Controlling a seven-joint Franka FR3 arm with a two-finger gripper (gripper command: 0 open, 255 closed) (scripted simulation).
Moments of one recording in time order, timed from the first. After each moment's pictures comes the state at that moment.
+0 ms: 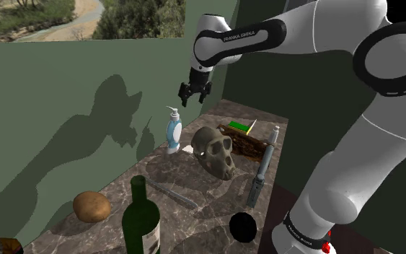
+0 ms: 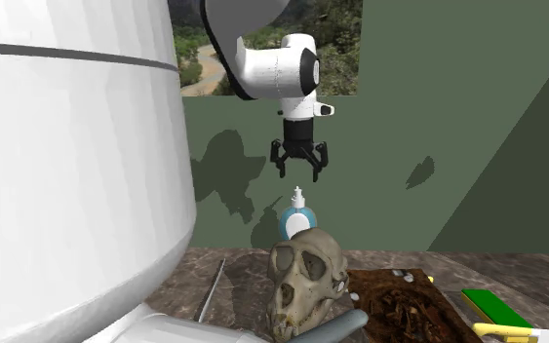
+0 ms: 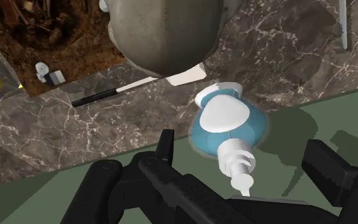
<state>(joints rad) 0.03 -0.10 -0.04 -2.02 0.00 2.07 0.14</state>
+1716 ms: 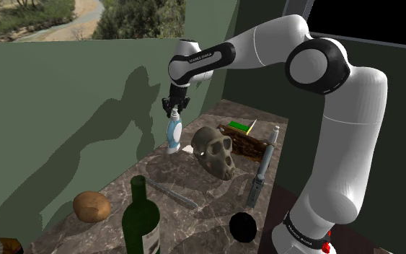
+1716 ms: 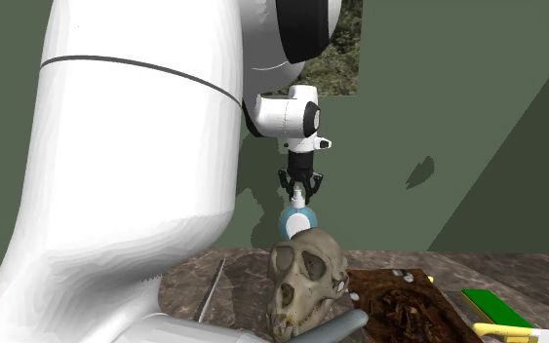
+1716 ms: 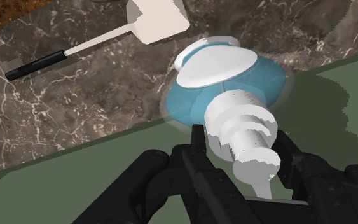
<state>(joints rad) 0.03 0.28 -0.03 -1.78 0.05 2.20 0.14</state>
